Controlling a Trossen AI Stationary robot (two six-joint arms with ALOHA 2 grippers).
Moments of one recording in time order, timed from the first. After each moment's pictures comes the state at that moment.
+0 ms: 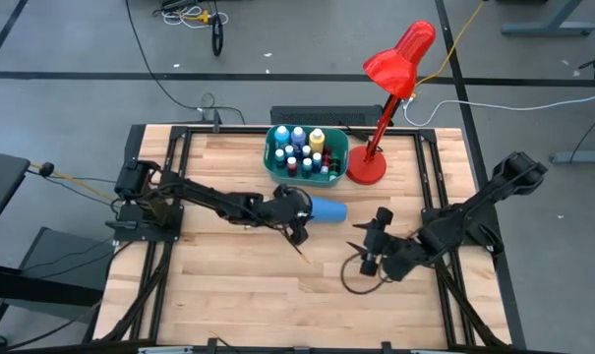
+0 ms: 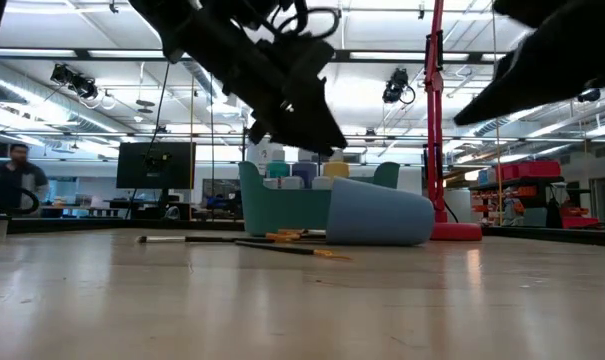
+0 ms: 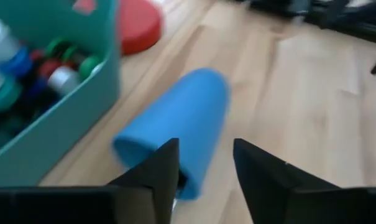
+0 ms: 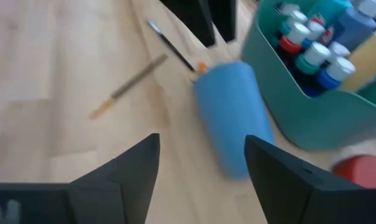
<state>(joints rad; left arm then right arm) -0.10 1.75 1.02 0.14 -0.37 -0.36 0.61 1.30 0.63 -0.20 0.87 0.46</state>
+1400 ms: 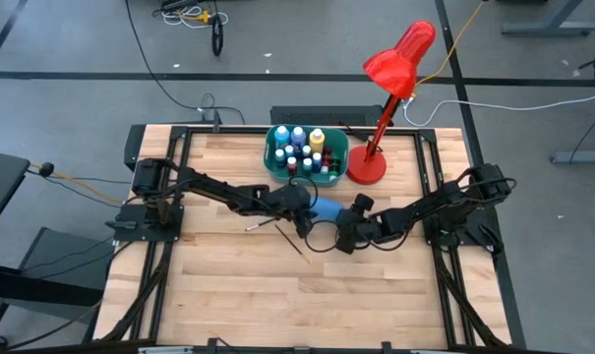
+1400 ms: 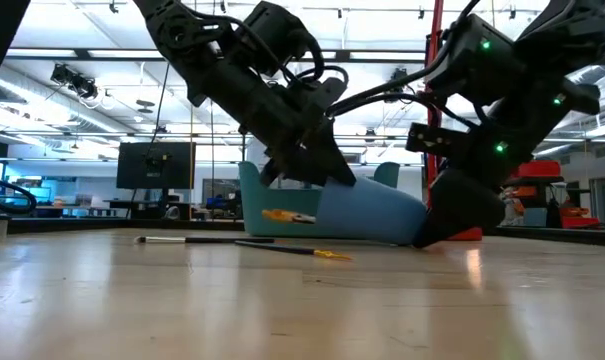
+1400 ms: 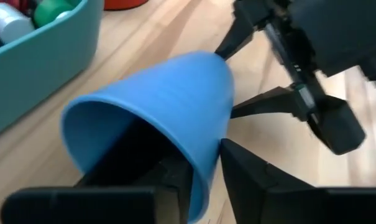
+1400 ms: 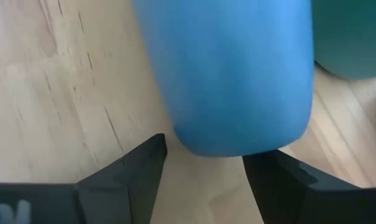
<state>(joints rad) 0.02 1.87 1.01 0.25 -0.13 -0.50 0.21 1.66 0.63 -0.03 0.56 0.40</state>
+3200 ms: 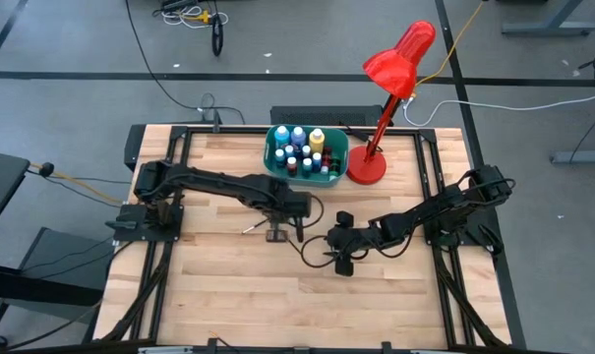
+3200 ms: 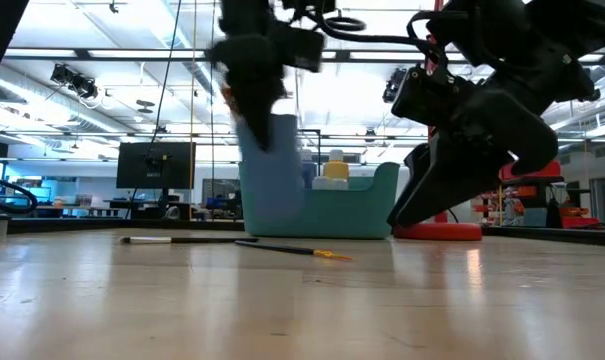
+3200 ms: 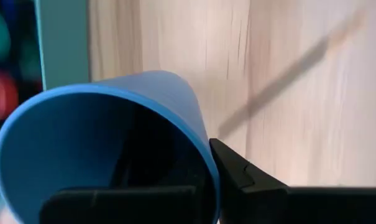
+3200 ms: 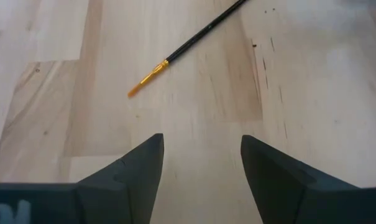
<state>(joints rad) -0.06 1.89 1.60 -1.06 -0.20 0.00 0.28 1.66 0.68 0.18 0.22 0.25</state>
